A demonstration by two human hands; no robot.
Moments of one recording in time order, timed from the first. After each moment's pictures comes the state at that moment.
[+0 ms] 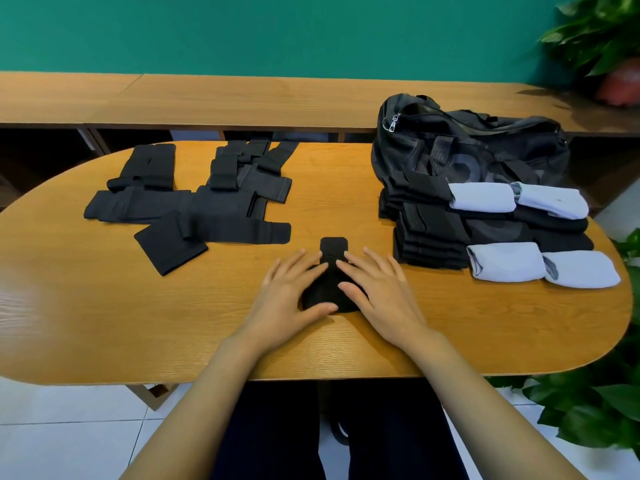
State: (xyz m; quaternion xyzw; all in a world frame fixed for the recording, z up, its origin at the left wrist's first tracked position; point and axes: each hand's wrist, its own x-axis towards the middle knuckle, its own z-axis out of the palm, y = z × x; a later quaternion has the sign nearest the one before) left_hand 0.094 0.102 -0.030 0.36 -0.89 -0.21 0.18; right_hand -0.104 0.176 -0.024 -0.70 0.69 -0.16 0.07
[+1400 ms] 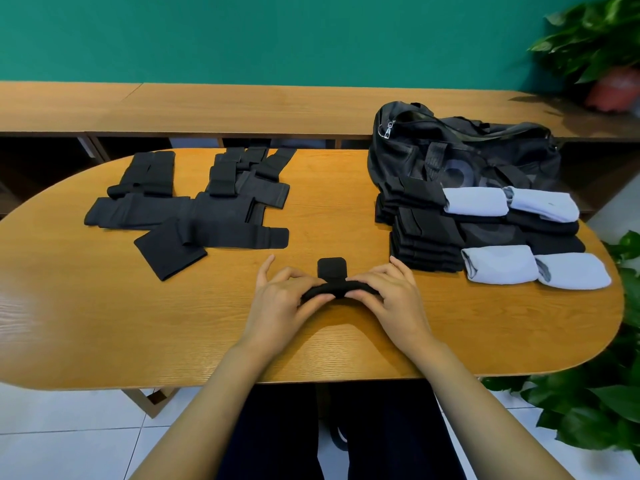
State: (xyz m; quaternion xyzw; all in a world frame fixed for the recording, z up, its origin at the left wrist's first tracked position) left_hand 0.091 0.113 -0.026 0.33 -0.88 -0.10 0.34; right_hand -0.109 0.187 -0.029 -0.67 0.64 -0.37 -0.01
